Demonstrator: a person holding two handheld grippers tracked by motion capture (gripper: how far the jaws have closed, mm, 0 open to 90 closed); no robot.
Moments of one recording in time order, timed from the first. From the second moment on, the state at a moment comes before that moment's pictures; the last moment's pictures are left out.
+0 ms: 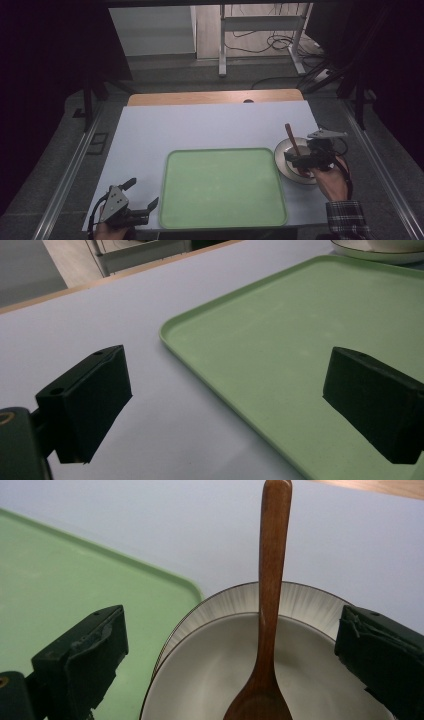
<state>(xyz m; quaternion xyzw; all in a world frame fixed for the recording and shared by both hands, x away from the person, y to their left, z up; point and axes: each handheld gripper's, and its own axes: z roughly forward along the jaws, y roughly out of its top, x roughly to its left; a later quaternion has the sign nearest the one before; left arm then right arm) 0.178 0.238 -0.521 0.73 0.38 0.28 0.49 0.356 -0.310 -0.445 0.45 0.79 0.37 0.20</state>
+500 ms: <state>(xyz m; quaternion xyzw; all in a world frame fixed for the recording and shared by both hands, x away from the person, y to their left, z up) 0.178 0.236 -0.521 0.74 0.38 0.29 0.48 0.385 -0.294 -0.443 0.47 0.79 0.33 0.20</state>
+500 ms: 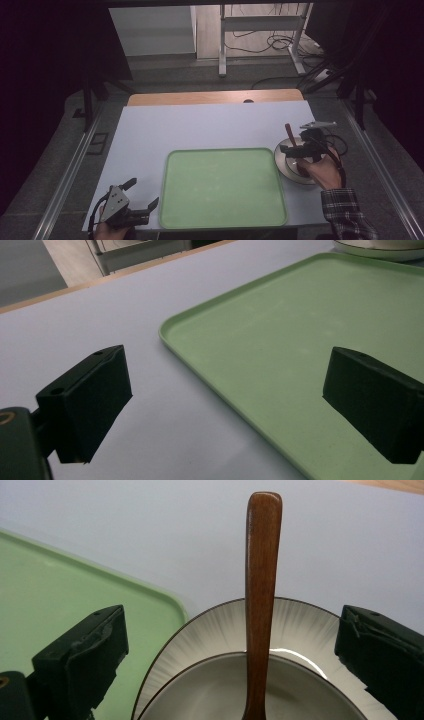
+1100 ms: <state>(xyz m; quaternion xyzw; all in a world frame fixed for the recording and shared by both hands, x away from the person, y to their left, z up) 0.176 0.234 -0.520 0.74 0.37 0.29 0.48 0.412 -0.291 -0.439 0.50 0.80 0.29 0.19</state>
